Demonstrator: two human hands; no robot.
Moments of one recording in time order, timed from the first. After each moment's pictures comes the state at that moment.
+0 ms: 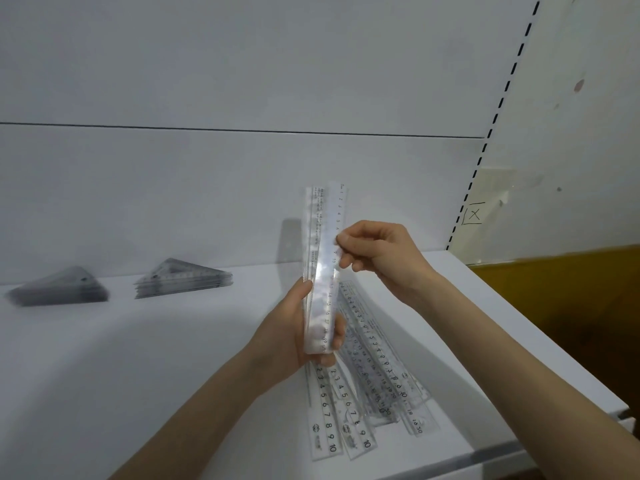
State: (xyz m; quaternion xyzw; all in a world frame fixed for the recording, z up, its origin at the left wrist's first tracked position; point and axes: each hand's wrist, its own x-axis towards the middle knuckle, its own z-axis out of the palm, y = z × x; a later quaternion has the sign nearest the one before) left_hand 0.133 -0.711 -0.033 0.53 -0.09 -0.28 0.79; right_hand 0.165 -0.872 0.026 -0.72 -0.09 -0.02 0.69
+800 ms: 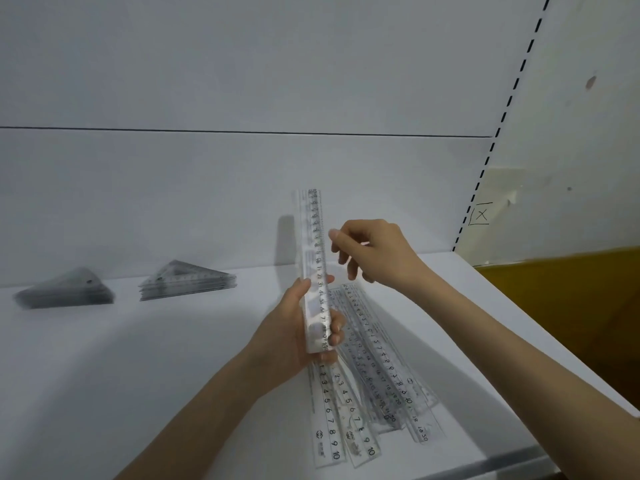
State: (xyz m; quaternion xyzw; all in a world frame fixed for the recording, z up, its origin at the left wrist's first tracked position) left_hand 0.139 -0.709 -0.034 0.51 -0.08 -0.27 0.81; right_hand 0.182 -0.864 0.024 -0.89 -0.12 -0.11 0.44
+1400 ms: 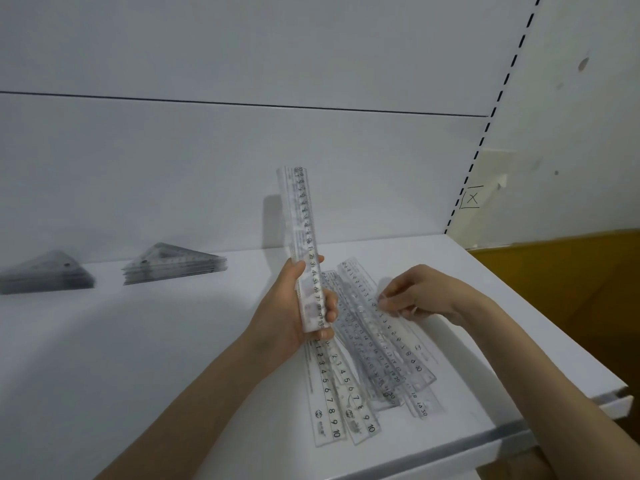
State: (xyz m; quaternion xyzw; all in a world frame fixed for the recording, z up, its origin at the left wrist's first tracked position) left_hand 0.145 -0.713 -0.045 0.51 -0.06 -0.22 0.83; right_hand 0.157 -0.931 -0.024 -0.88 0.07 0.18 0.44
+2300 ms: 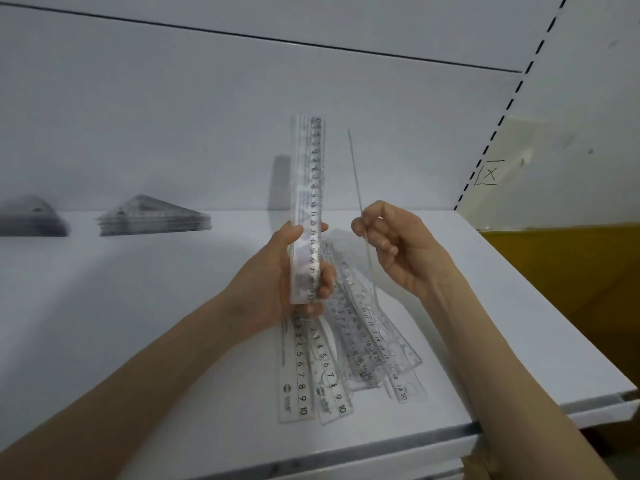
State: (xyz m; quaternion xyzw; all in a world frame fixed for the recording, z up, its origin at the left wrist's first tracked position) left_hand 0.149 -0.720 -0.051 0.52 -0.10 -0.25 0.81; right_hand 0.168 -0.908 -0.033 -0.51 -0.14 0.10 0.84
